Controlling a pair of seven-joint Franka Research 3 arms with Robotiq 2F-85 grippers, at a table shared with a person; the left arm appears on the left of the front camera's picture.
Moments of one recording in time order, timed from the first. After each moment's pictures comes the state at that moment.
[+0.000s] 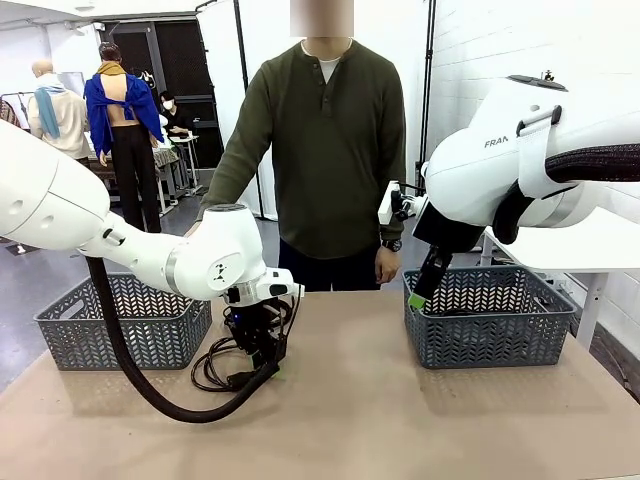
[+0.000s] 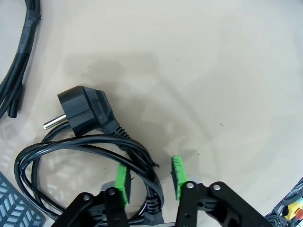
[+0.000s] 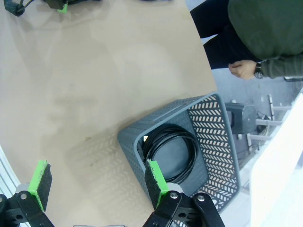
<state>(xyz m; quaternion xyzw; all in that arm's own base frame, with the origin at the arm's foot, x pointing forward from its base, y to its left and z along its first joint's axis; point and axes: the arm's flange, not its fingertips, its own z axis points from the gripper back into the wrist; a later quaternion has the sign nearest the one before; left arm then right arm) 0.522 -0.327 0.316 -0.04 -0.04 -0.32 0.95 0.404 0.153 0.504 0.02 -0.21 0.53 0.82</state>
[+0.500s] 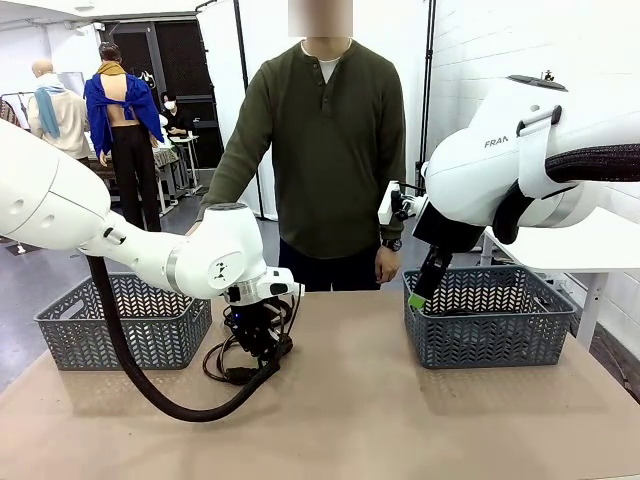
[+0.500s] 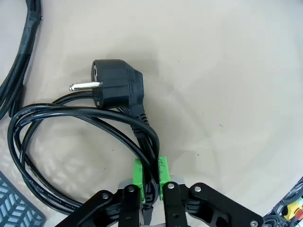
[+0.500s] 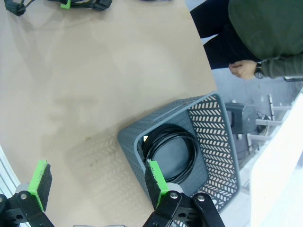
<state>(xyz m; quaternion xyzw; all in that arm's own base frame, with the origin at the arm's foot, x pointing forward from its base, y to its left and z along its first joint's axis) 0.524 -0.328 0.317 -0.04 -0.03 -0.32 0.95 0.404 0.153 0.504 0.02 -0.21 0.53 0.82</state>
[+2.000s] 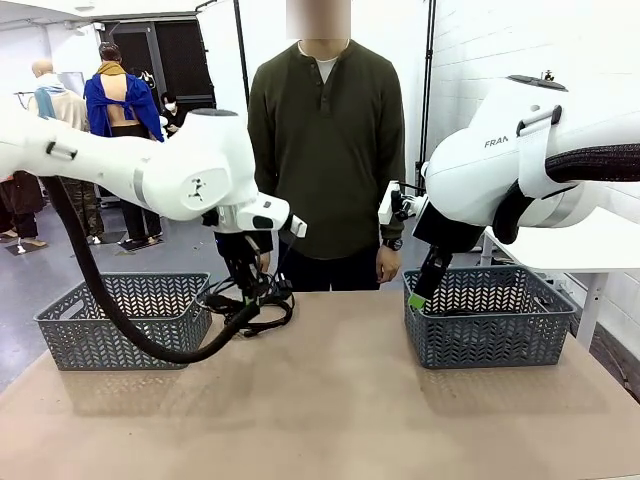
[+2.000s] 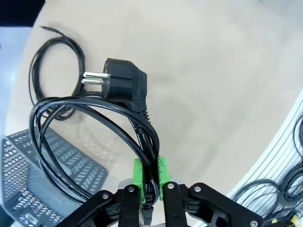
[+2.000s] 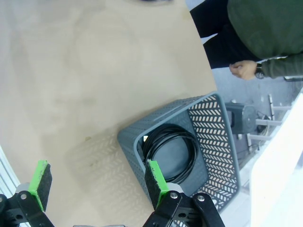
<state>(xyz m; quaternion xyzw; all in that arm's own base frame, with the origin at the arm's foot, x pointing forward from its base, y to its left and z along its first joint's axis) 0.483 -0.328 0.479 0.04 -0.09 -0.47 0.88 0.404 0.153 0.504 0.02 -0.21 0.53 0.82</state>
